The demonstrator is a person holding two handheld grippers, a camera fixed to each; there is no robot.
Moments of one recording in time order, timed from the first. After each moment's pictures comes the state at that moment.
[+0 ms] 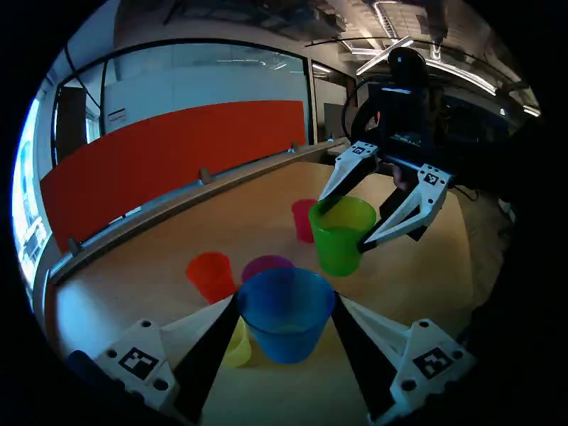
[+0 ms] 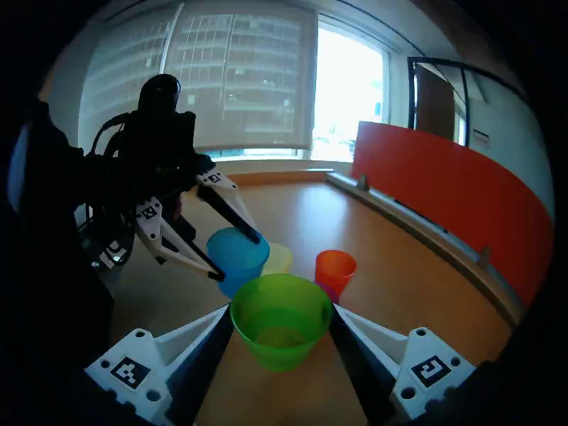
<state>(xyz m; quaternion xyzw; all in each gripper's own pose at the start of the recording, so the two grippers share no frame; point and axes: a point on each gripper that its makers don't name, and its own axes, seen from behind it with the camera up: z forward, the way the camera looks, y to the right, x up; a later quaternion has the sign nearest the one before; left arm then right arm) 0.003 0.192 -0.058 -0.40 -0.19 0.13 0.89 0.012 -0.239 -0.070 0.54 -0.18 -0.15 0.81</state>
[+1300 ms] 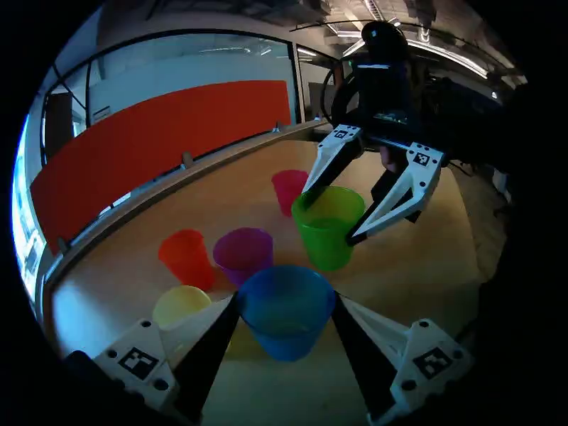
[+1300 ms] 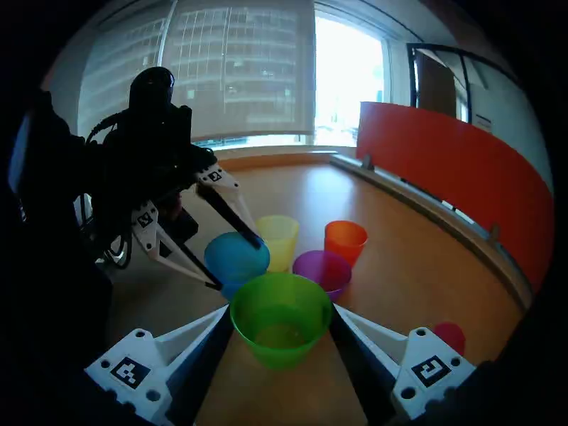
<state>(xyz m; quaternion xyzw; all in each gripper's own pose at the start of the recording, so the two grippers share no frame) -0.047 0.210 -0.072 -0.42 -0.21 0.17 0.87 -0.034 -0.232 -0.078 0.55 -0.21 -0.15 0.79</state>
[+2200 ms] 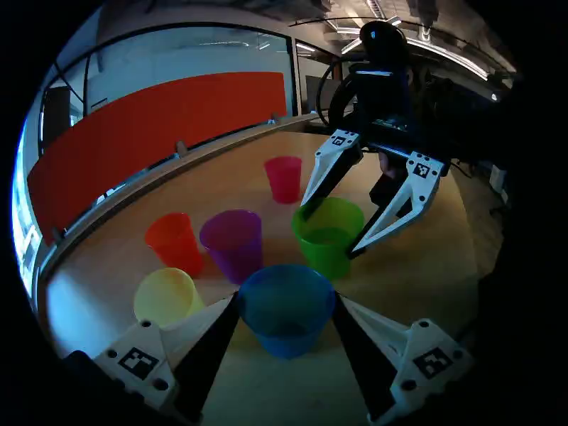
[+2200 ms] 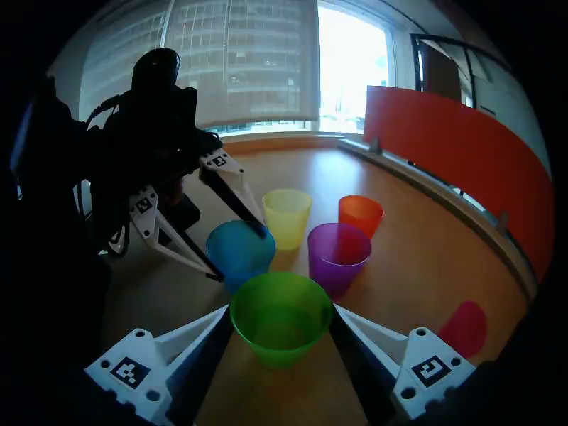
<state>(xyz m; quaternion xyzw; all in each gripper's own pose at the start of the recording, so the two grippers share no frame) -0.068 0.211 -0.083 -0.42 -0.23 0.16 0.86 -0.072 -0.231 -0.089 0.55 -0.24 -0.16 0.78</state>
